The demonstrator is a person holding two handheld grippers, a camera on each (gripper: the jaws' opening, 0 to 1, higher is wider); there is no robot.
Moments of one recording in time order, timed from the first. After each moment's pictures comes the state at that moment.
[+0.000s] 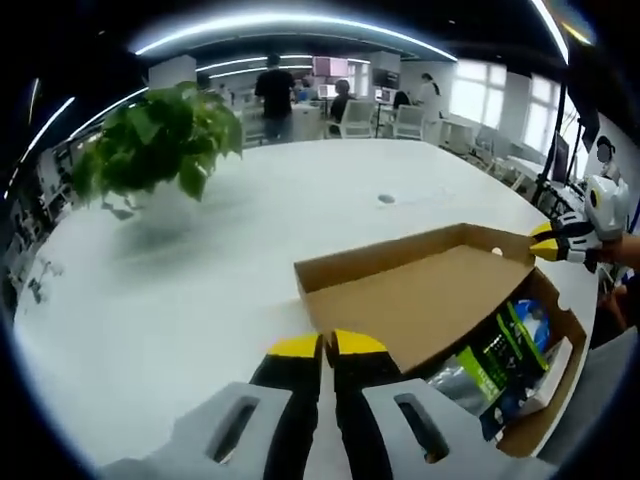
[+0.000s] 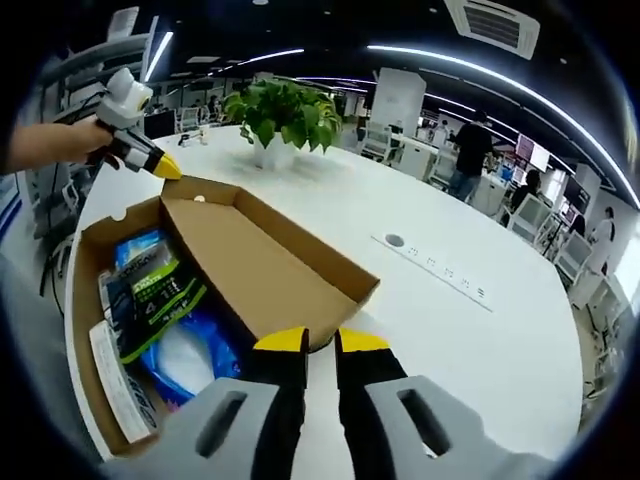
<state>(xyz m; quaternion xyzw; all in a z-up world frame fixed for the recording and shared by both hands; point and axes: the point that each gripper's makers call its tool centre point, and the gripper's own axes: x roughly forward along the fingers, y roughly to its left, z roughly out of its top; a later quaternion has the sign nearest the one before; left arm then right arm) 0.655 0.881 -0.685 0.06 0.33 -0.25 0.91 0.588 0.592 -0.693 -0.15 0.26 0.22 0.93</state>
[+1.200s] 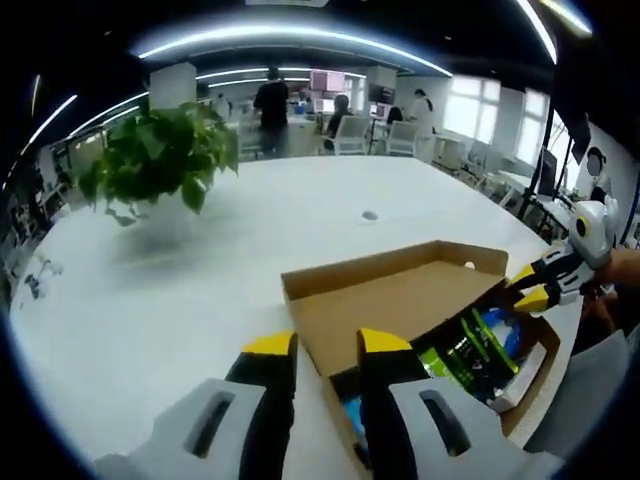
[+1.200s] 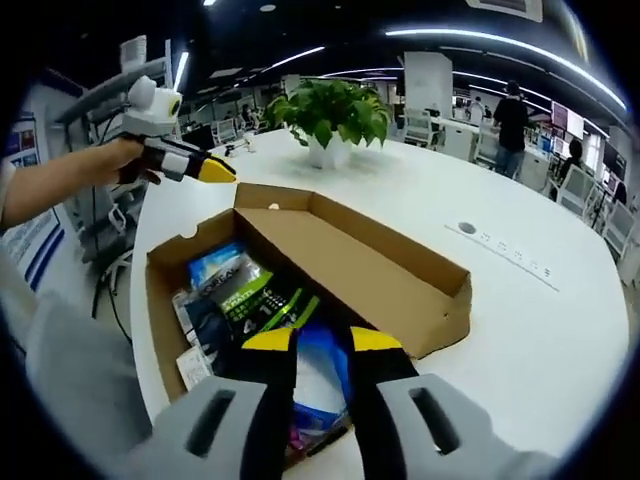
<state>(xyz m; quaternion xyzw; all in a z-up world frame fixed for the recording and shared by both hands) 0.619 0.876 -0.655 0.04 0.30 -0.27 0.91 0.547 0.671 -0.702 -0.06 0.30 0.33 0.89</state>
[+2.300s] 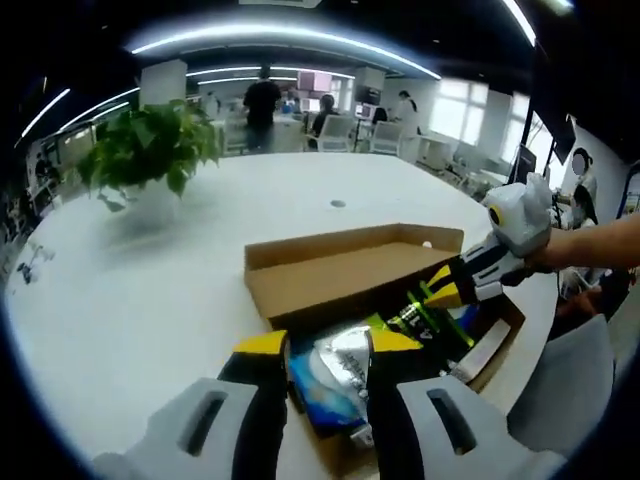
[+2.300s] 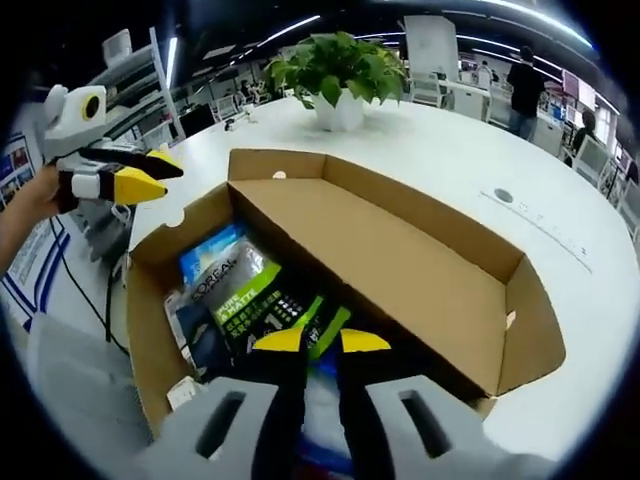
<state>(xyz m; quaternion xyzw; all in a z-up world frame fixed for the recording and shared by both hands) 0.554 0.860 -0.667 0.04 0.31 -0.31 0.90 0.562 0.709 -0.739 -0.07 0.36 0.33 0.87</state>
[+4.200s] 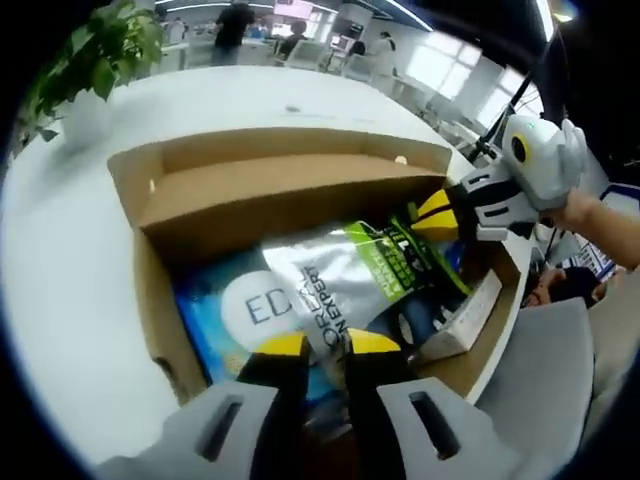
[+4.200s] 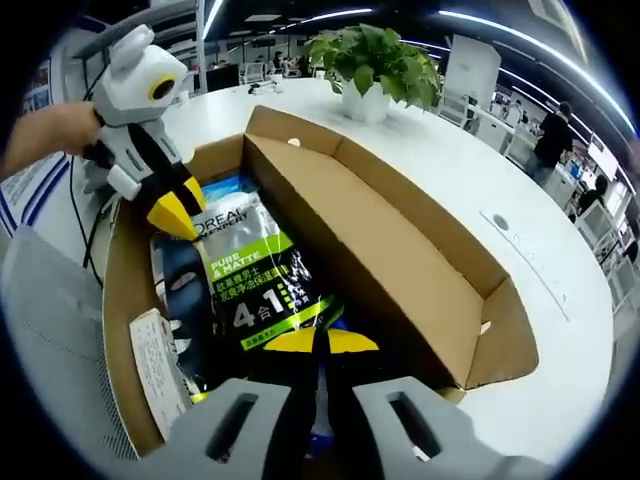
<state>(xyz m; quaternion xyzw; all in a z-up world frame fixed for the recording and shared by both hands) 0.526 0.814 -0.756 0.01 0.46 -0.37 0.80 0.553 0.686 -0.755 -0.18 0.36 0.35 0.85</state>
